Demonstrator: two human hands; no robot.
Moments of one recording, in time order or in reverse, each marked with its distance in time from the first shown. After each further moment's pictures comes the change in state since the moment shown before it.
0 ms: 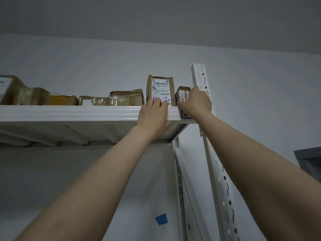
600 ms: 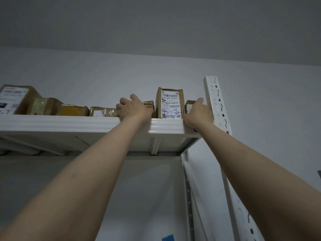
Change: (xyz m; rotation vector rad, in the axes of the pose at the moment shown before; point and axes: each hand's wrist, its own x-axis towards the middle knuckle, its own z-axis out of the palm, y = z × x) left_hand 0.051 -0.083 -0.010 -0.277 -0.064 -0.706; right_hand 0.009 -0.021 0.025 0.062 -0.081 -0.020
